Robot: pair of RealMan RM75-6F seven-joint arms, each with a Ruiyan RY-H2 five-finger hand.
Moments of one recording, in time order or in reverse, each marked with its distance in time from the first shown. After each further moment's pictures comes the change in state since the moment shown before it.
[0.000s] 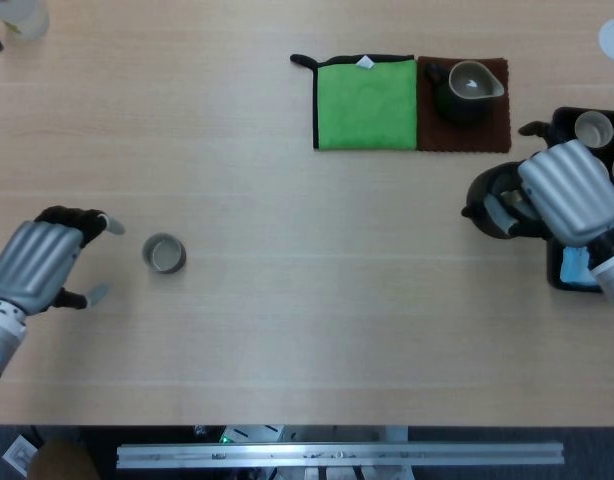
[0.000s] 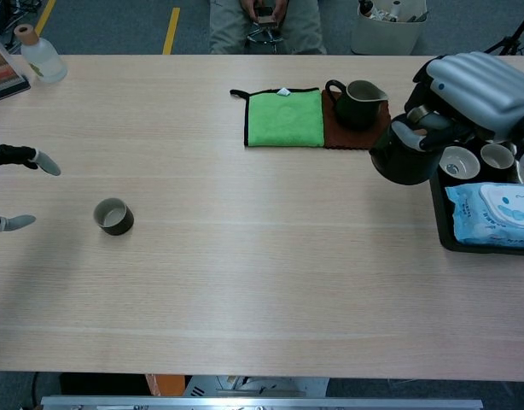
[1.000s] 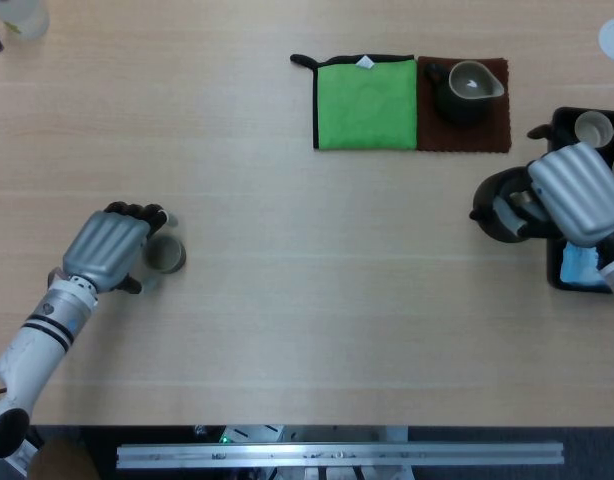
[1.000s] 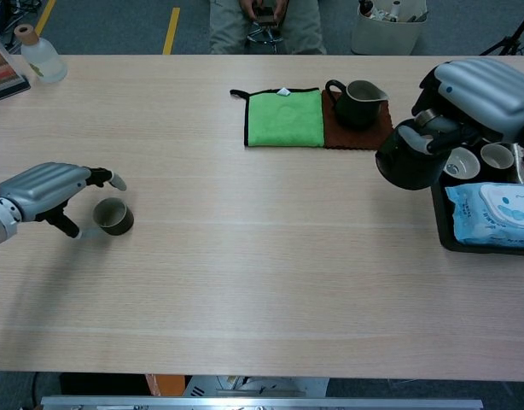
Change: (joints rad) left arm -0.135 -0.286 -0.009 0.213 -0.199 -0.127 0.204; right arm -0.010 0.018 -0.006 0.014 0.003 -0.017 0.049
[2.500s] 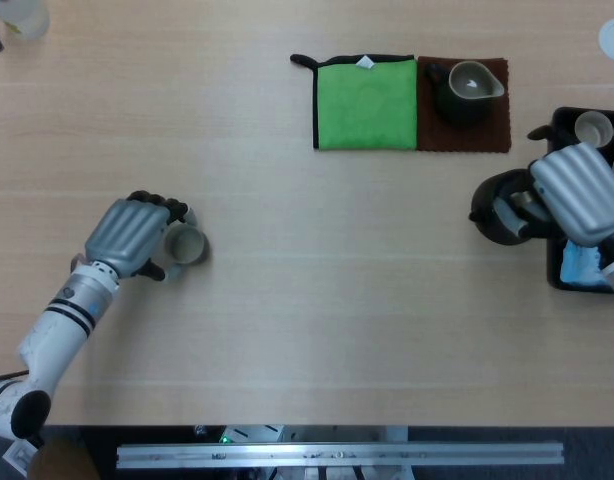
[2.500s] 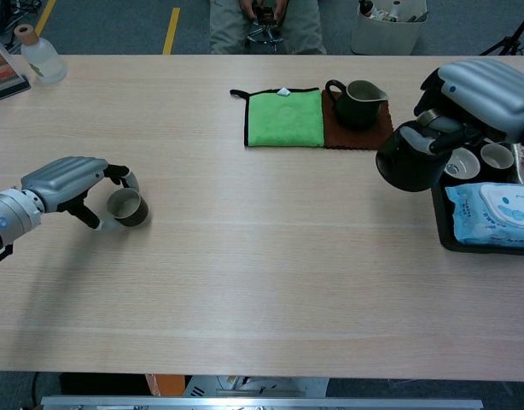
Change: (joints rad) left arm -0.060 -0.051 -0.028 0.024 -0.039 -0.024 -0.081; right arm -0.004 0.004 0.005 0.008 -0.013 -0.006 0.044
